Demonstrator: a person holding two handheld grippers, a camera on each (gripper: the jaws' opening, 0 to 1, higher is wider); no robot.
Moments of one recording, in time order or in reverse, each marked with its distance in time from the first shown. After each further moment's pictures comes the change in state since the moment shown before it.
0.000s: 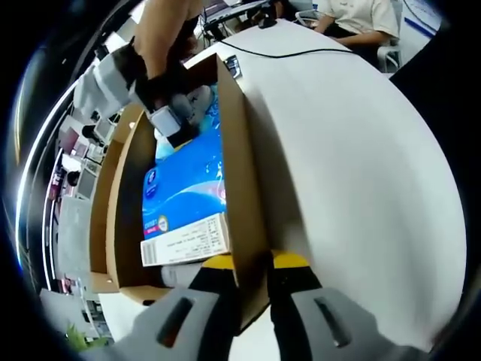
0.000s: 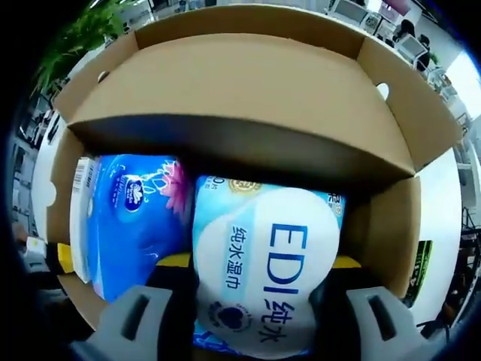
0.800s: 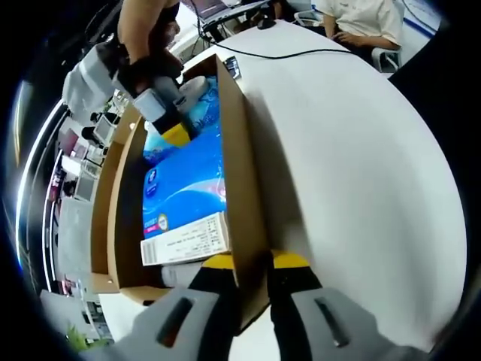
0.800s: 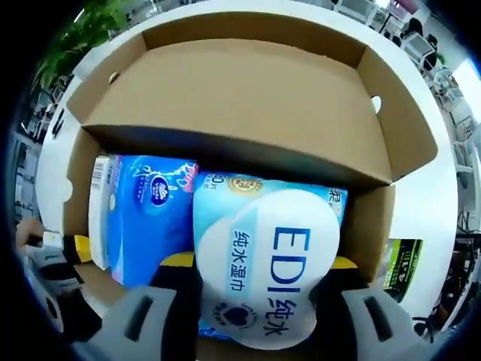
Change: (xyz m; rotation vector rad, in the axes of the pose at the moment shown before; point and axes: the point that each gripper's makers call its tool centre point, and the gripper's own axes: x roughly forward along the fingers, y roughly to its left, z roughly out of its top) left arm 0.001 0.001 0.001 0.004 -0.004 -0.001; right arm -0.035 0.001 -0.001 -0.021 0.022 0.027
